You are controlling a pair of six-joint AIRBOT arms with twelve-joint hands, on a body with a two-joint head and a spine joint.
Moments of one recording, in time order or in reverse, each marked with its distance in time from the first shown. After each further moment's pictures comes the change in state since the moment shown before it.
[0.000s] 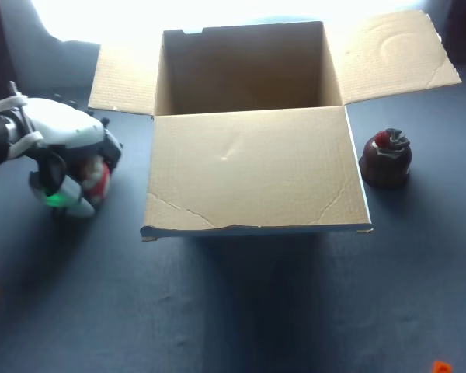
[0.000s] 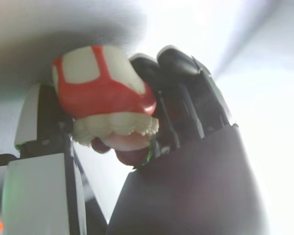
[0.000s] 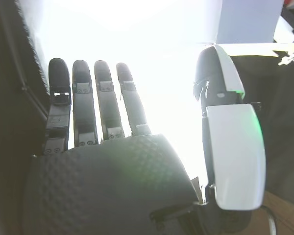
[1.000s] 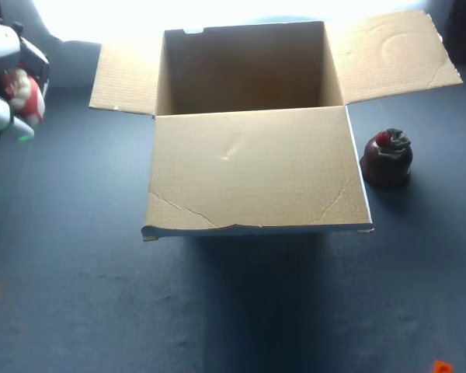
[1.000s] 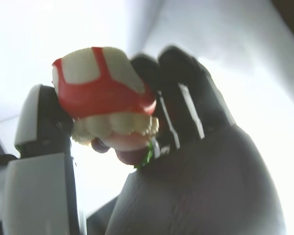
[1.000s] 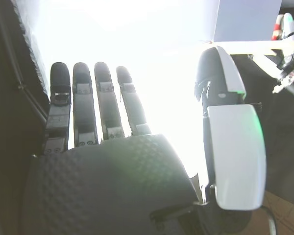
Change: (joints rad) left arm -0.198 0.184 -0.057 -0.034 0.043 -0.008; right arm 0.000 0.000 -0.001 -0.001 0.006 0.000
